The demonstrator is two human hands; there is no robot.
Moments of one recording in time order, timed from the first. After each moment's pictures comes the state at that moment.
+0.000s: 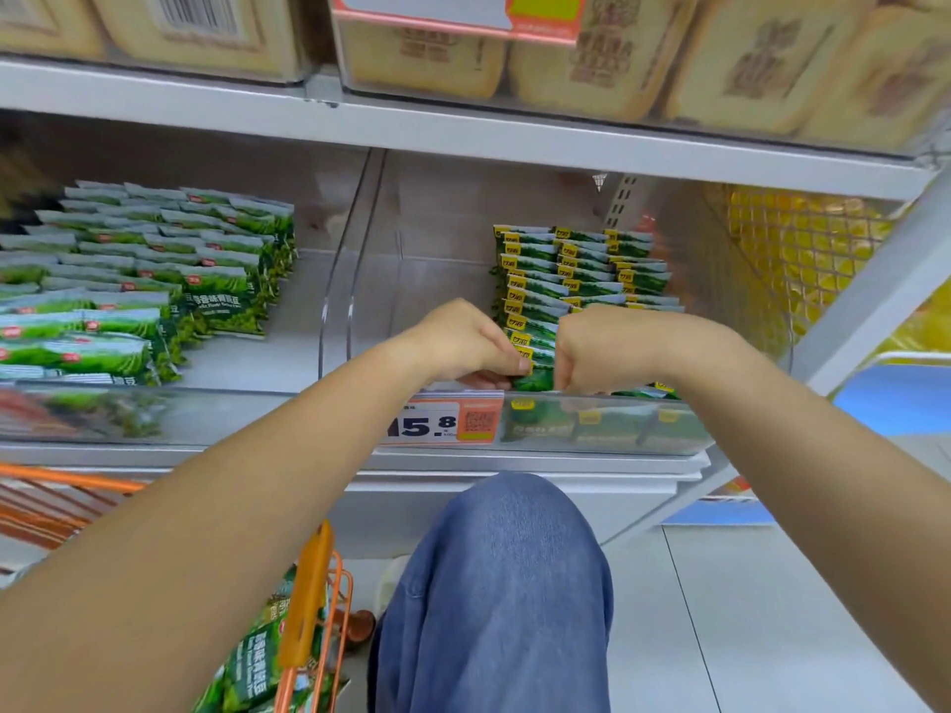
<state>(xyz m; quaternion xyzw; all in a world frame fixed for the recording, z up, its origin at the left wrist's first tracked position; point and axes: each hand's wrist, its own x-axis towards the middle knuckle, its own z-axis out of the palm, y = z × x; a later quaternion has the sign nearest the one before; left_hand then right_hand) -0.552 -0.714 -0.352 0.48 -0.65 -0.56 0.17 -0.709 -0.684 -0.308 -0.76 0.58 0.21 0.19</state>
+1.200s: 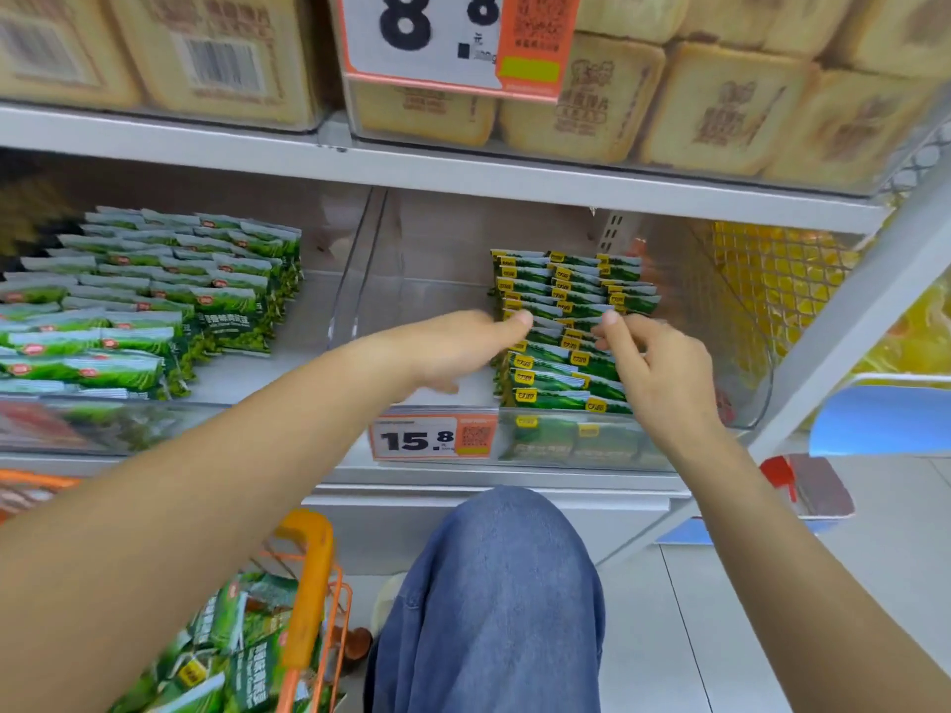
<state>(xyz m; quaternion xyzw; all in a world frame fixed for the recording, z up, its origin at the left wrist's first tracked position) -0.544 -0.687 -0.298 0.50 -0.68 -0.52 0.09 -0.747 -0.645 -0.345 -0.63 0.70 -0.34 0.01</state>
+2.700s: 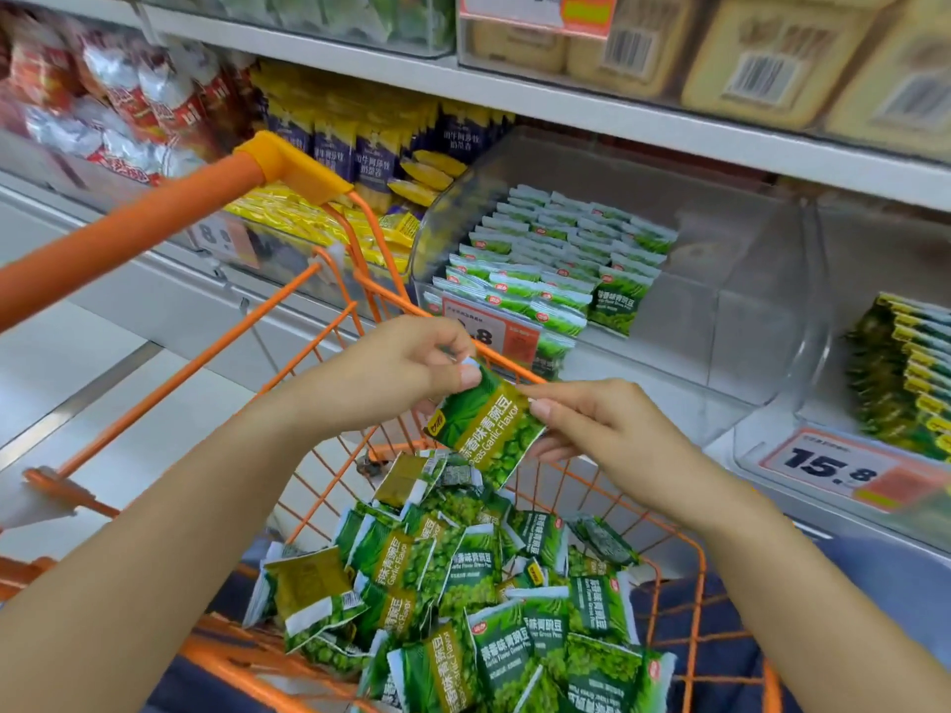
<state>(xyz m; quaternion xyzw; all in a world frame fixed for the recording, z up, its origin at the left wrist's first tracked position) -0.188 -0.584 -0.315 0.57 -0.63 -0.46 0.27 -0.404 -0.605 -0.336 -0.73 0.38 -0.21 0.53</state>
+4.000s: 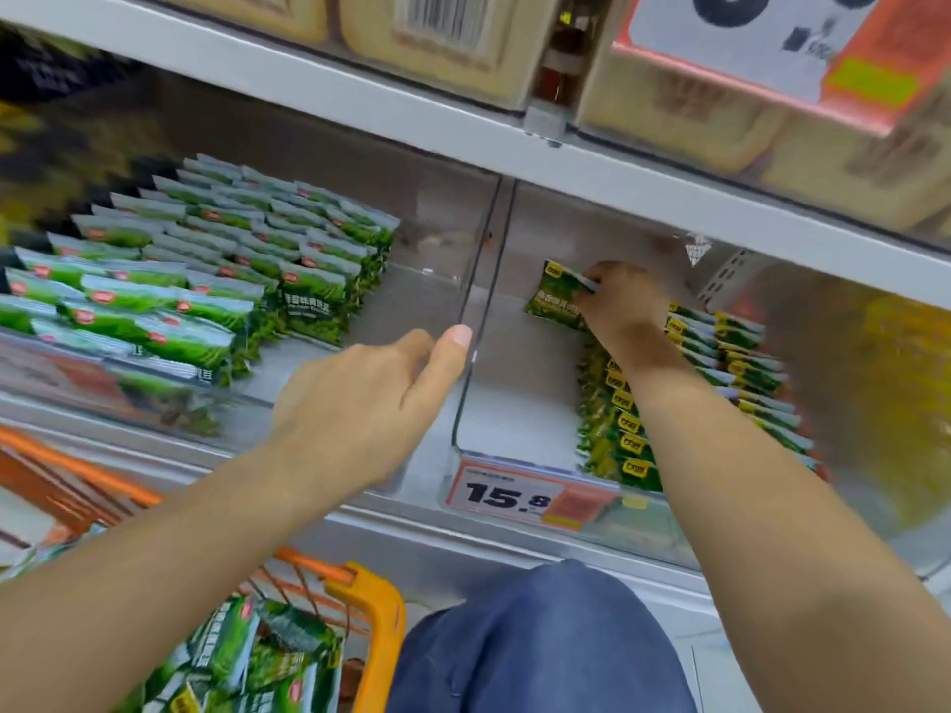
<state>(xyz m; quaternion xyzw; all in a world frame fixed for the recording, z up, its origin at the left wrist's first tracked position) -0.430 -0.681 -0.352 0.60 -0.74 -0.15 0.26 -0.673 -0.842 -0.368 -0.66 0.74 -0.12 -0.05</state>
